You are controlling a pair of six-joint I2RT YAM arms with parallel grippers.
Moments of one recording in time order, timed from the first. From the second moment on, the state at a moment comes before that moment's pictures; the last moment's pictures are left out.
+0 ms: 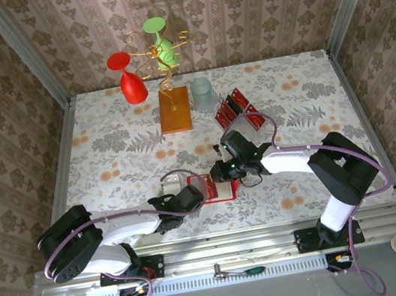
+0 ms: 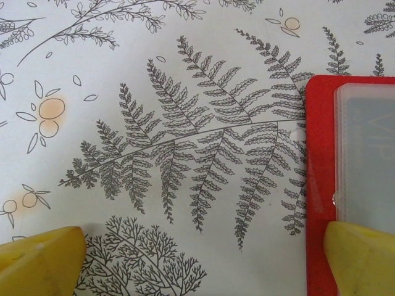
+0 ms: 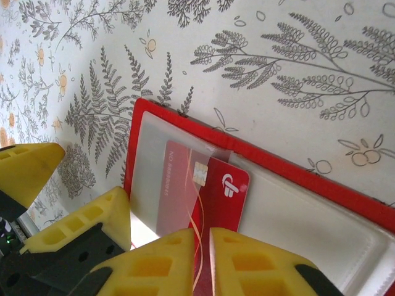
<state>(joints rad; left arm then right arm) -1.11 1.37 0.49 -0.30 -0.58 -0.95 0.68 1.66 0.82 -0.07 -0.37 0.65</state>
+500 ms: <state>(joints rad) -1.11 1.36 0.48 -0.30 -0.58 -0.95 0.75 1.75 0.82 -0.03 -0.37 0.68</state>
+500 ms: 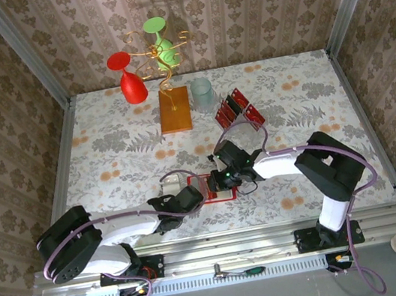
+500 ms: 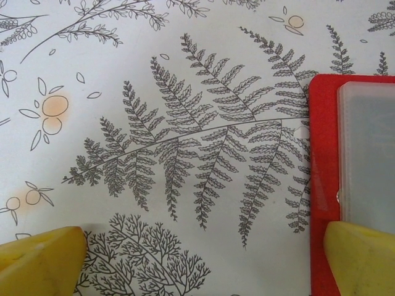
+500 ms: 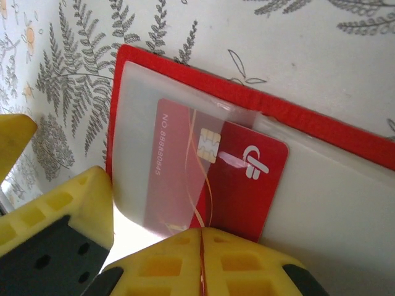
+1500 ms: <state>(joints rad) -1.04 1.29 0.44 -0.30 -0.57 -0.92 0.76 1.75 0.97 -0.23 -0.29 0.63</state>
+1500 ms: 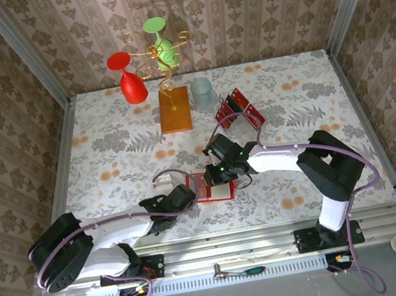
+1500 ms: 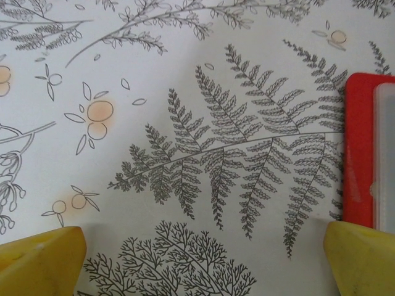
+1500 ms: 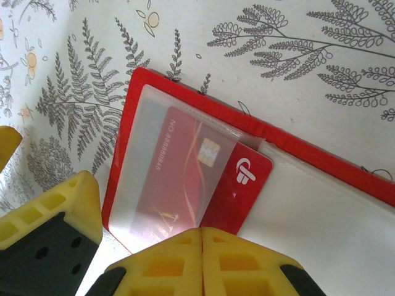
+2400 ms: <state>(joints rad) -1.04 1.31 0.44 -0.27 -0.56 -0.92 0.76 1.87 1.05 -0.23 -0.32 0.63</state>
